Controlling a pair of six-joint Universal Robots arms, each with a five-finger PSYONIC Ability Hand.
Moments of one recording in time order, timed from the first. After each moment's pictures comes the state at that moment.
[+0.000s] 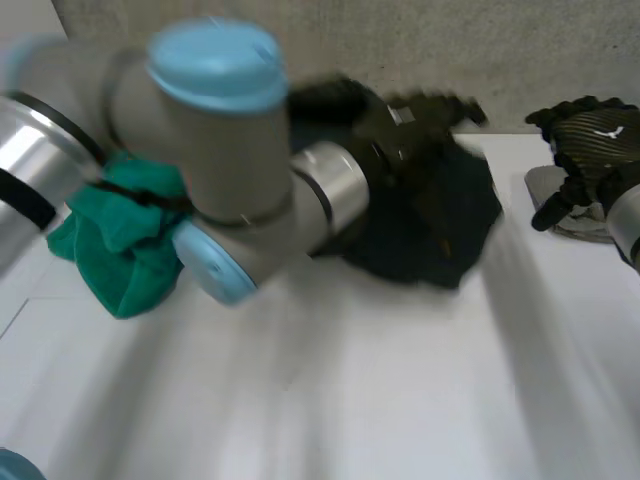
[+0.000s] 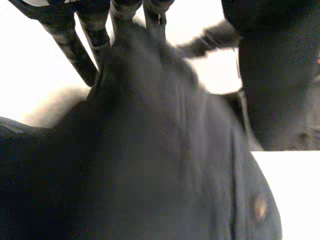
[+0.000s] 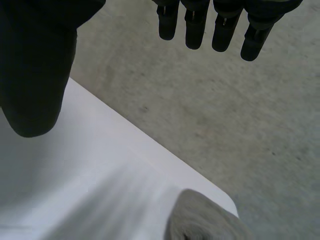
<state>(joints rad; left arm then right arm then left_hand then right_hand) 3.92 -2.42 -0.46 2.85 -1.27 3.11 1.76 -1.46 1.57 -0.04 1.50 2.82 0.28 0.32 0.33 0.33 0.15 0.22 0.20 0.21 0.21 0.05</state>
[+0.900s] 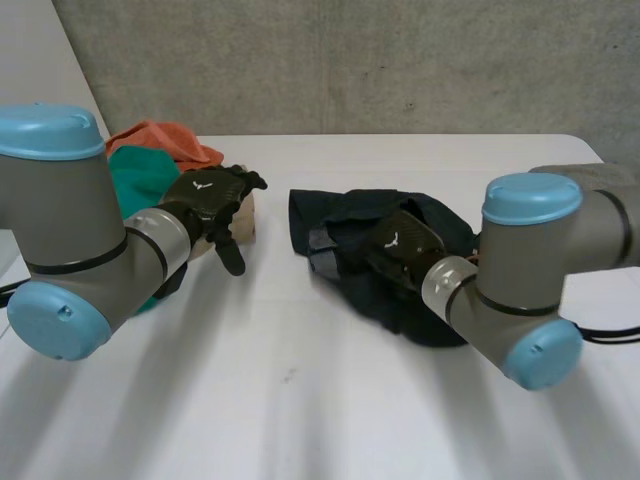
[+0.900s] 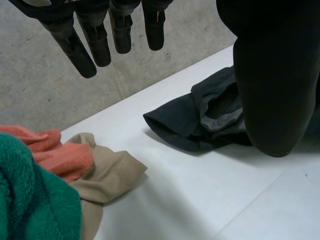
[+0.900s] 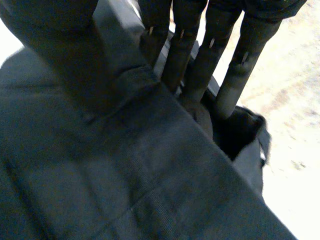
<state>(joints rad) 4.28 -2.01 -1.31 3.03 -1.48 3.29 2.09 -0.91 1.26 0.00 1.36 2.31 0.22 0.21 0.22 0.21 0.05 0.97 0.94 0.94 0.93 0.76</state>
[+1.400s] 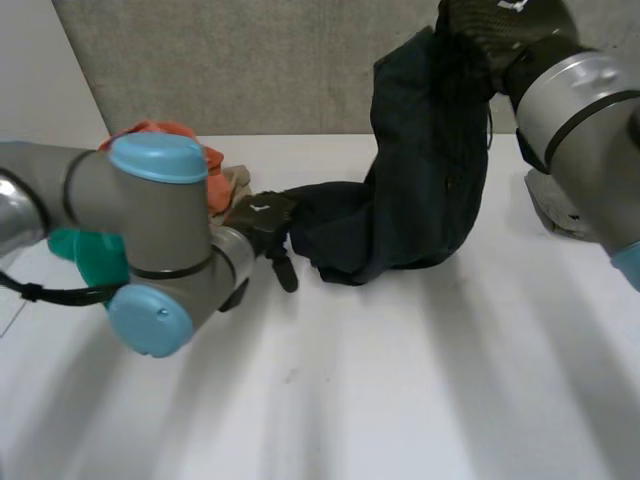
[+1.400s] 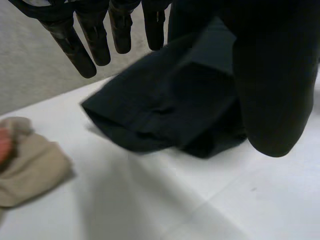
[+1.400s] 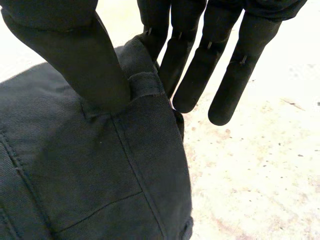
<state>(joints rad) 4.12 -2.28 -1.04 2.95 -1.56 3.15 2.06 -1.32 1.07 0.09 1.54 2.94 0.22 0.21 0.21 0.21 0.05 1.11 1.17 1.18 1.19 0.97</state>
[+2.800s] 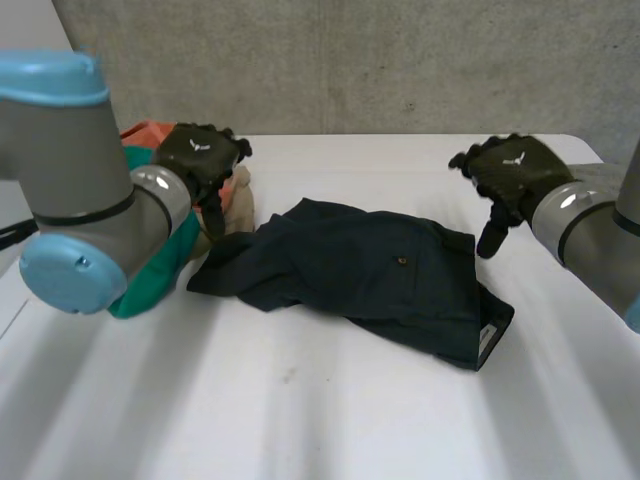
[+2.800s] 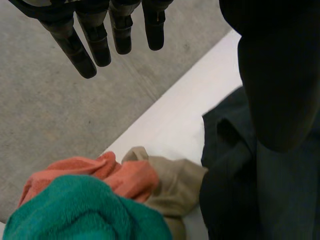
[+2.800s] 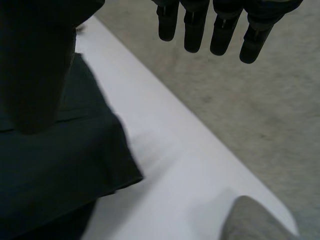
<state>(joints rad) 4.26 -2.09 -1.08 2.94 -1.57 3.57 1.90 -1.23 1.32 0.20 1.45 2.68 0.22 0.21 0.22 0.21 0.05 0.24 0.25 0.26 0.25 0.08</state>
